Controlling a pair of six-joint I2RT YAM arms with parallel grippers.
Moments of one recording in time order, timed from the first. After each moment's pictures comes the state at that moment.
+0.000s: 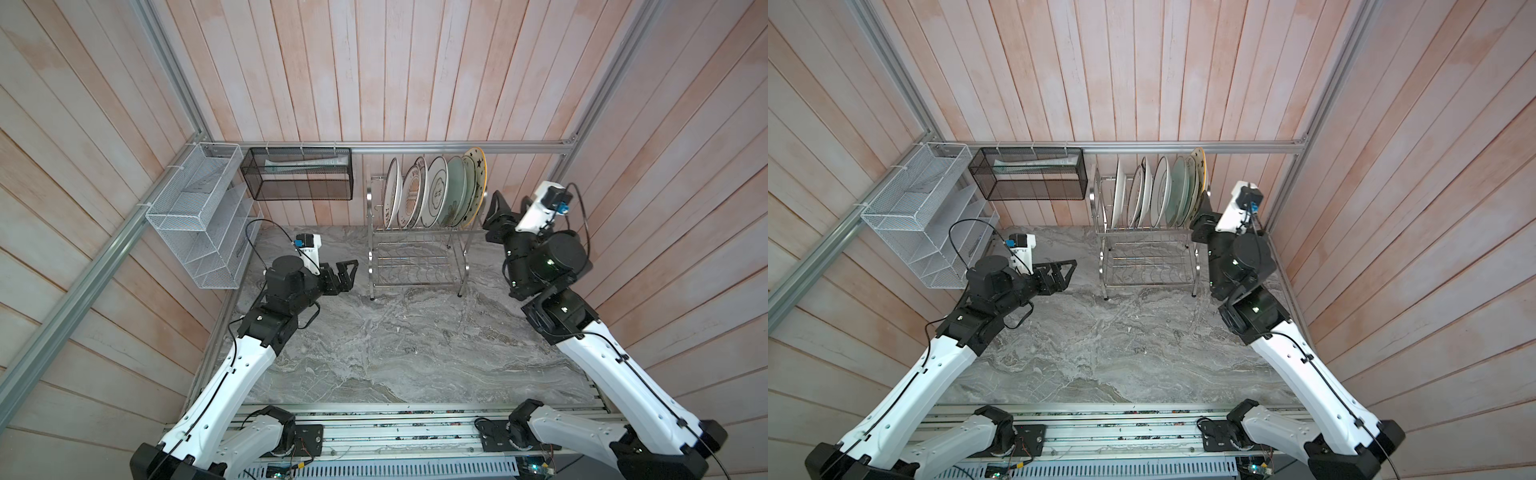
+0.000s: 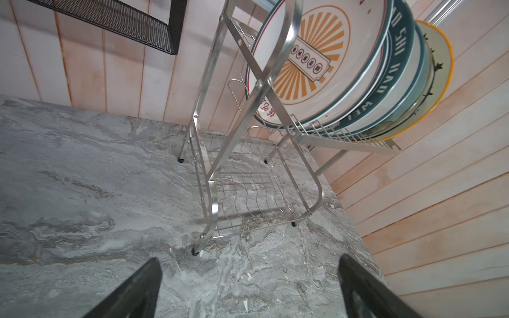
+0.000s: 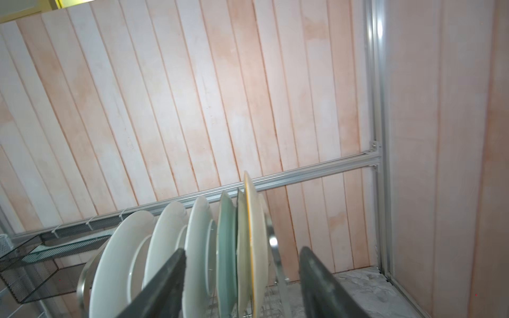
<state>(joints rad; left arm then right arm) -0.33 1.06 1.04 -0.29 0.20 -0.42 0.57 1.04 1.27 0.07 0.60 0.09</state>
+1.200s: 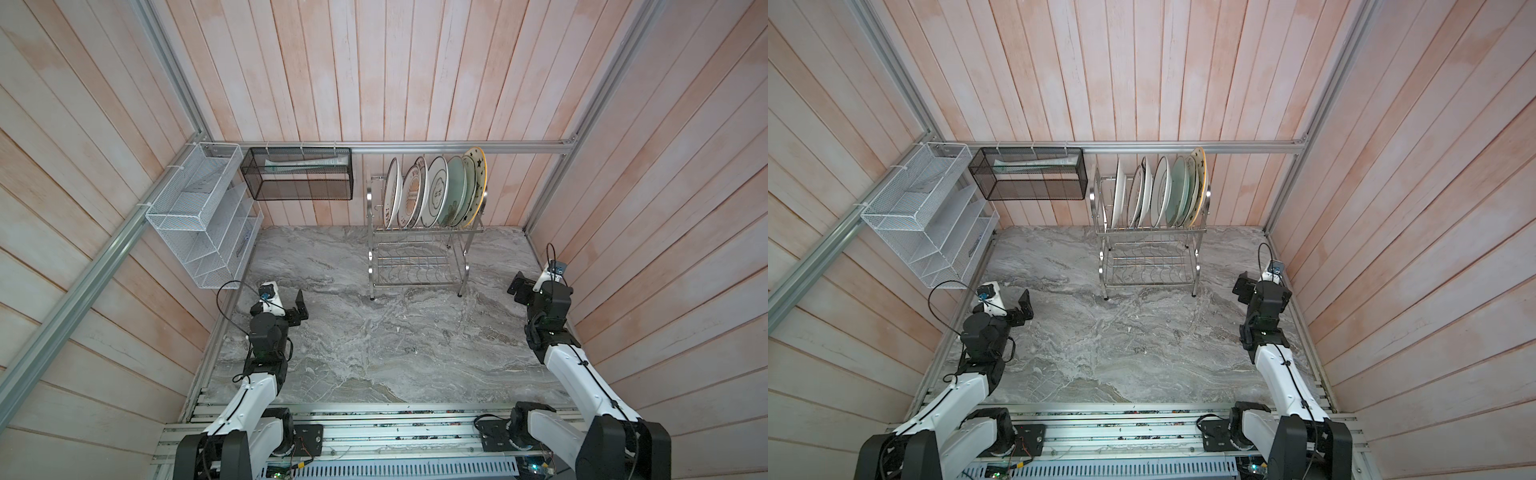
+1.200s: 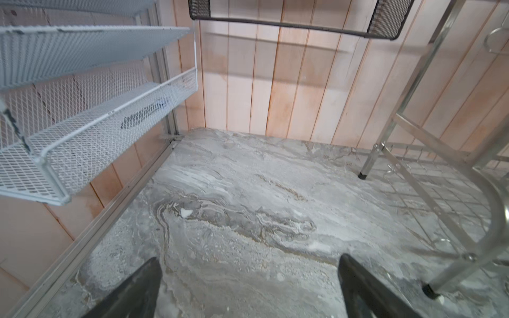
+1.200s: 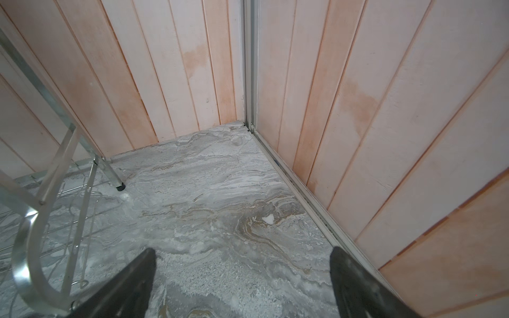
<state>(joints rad) 0.06 1.03 0.24 0.66 -0.02 -0.08 -0.08 1.05 0.52 0.27 0.24 0.14</state>
